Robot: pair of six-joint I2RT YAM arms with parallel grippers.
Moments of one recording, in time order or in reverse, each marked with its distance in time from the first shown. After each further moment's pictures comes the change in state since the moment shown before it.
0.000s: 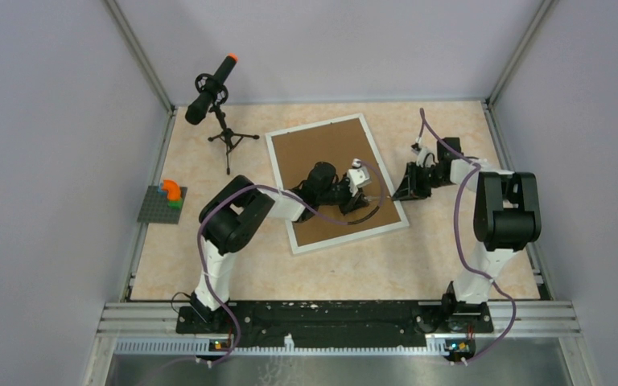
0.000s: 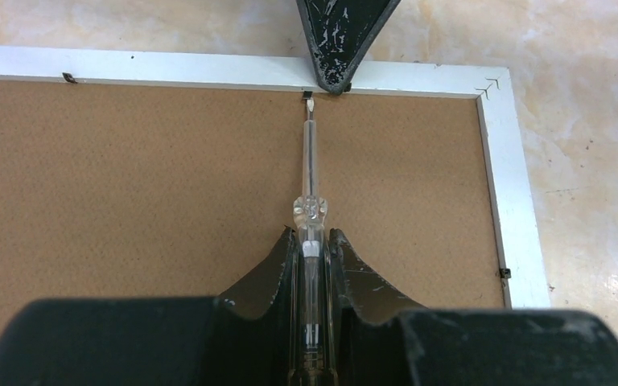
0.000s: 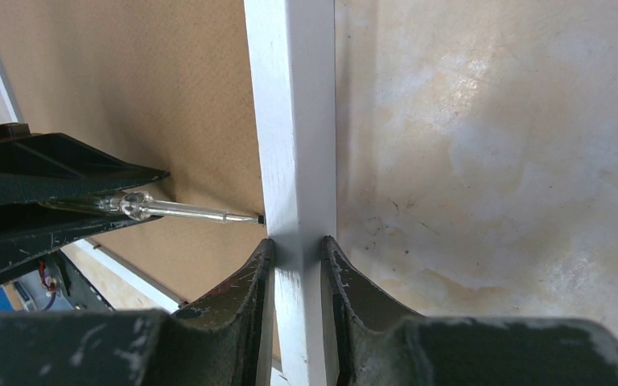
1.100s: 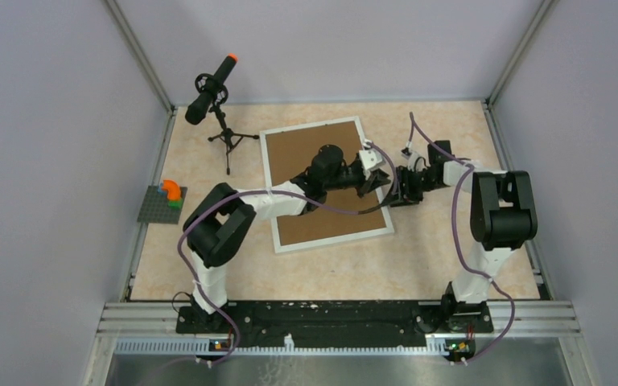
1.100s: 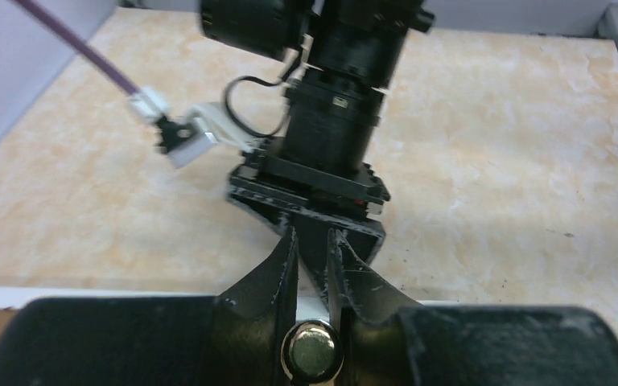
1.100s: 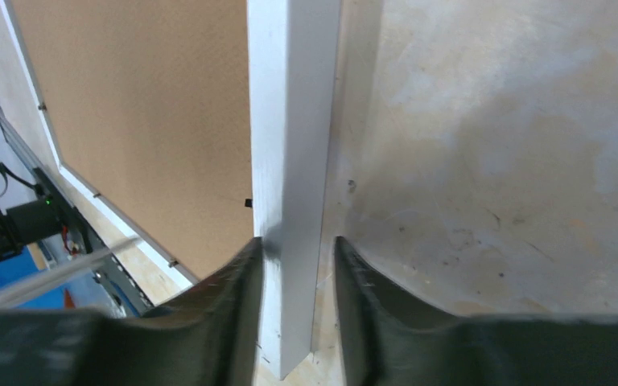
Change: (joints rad) left arm -0.060 -0.139 0.126 -0.005 -0.009 -0.019; right arm 0.045 0.004 -0.013 -0.022 -0.062 -0.001
